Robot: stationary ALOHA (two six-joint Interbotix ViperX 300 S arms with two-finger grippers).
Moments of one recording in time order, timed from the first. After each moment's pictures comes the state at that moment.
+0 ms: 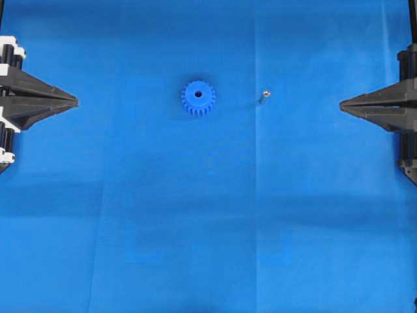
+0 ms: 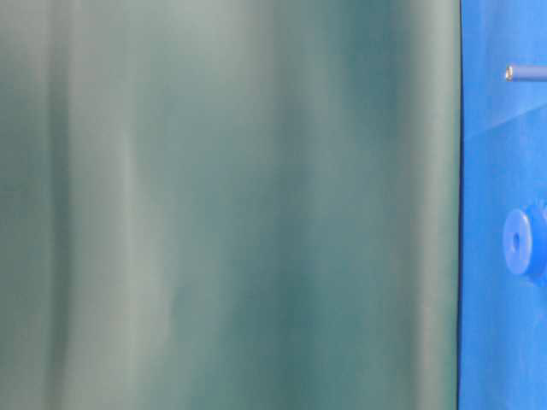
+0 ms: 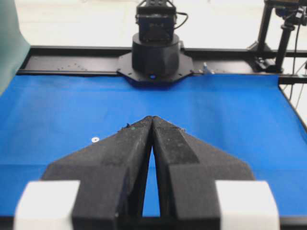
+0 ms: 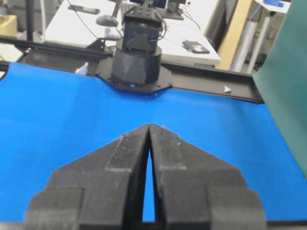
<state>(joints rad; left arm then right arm) 0.00 -0.97 1.18 0.00 -0.29 0.00 0.00 -0.97 1.18 0.00 -0.29 0.00</state>
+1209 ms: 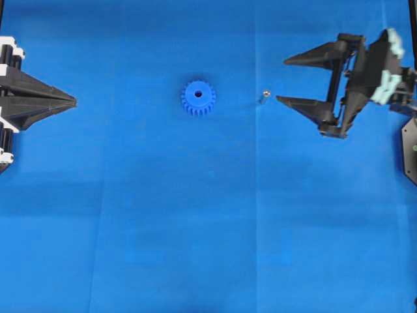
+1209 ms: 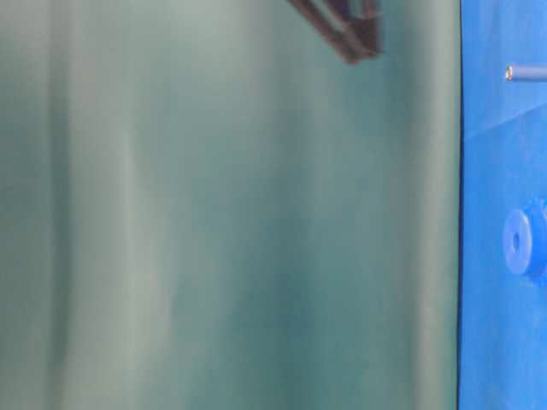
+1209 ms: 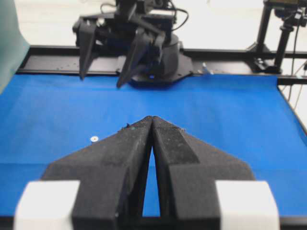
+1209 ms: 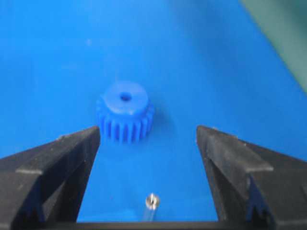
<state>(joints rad) 0.00 -0.98 1.19 0.00 -0.29 -0.01 -0.21 -0.34 1.15 0.09 -0.56 0.00</state>
